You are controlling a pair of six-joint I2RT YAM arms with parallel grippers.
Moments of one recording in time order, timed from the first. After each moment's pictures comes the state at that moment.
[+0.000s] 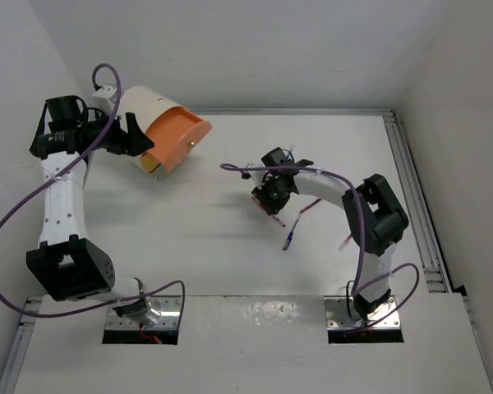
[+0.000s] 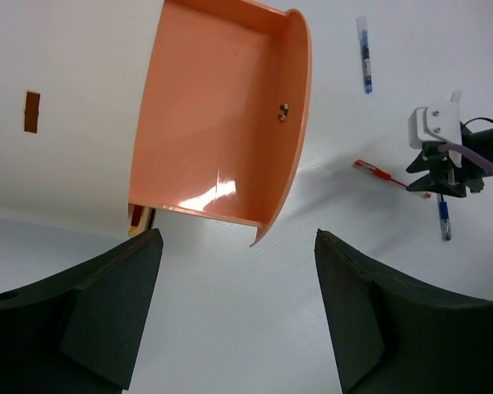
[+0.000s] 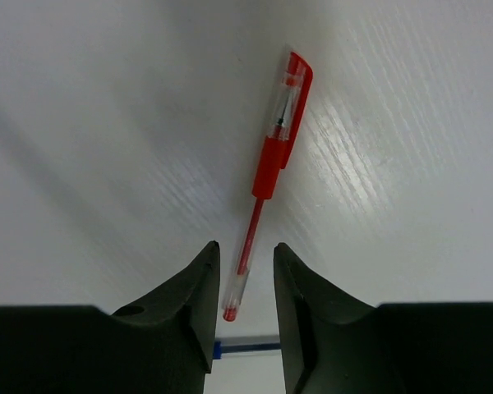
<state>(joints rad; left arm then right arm) 0.30 1.43 1.53 -0.78 0.77 0.24 0.58 1.90 1.24 -0.51 -0.20 -0.35</state>
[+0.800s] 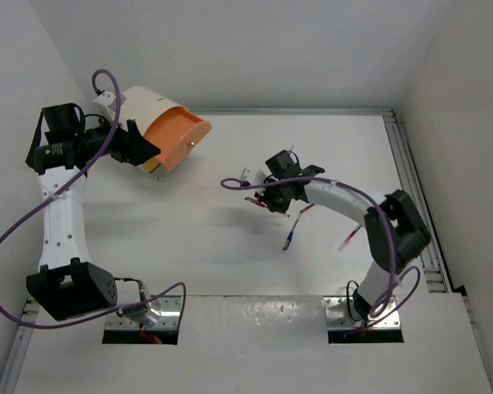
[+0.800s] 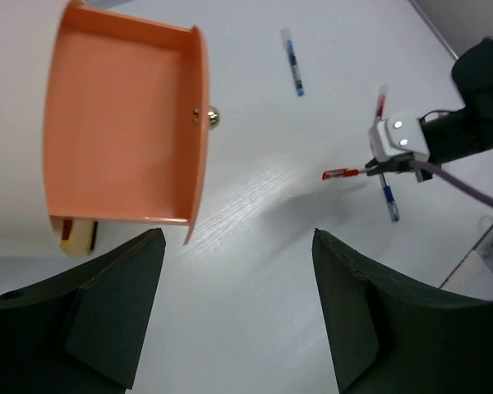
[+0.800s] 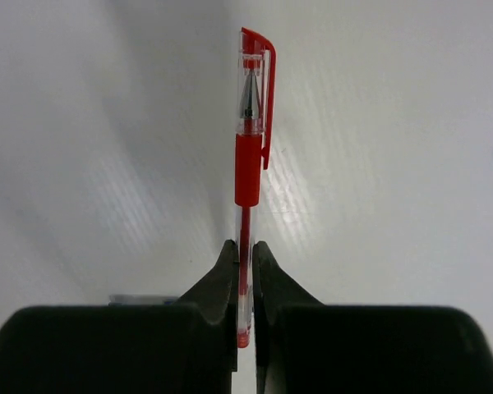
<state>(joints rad) 0.29 1.31 1.48 -0.80 0.91 0.25 0.62 1.77 1.12 -0.47 -0.19 -0.52</state>
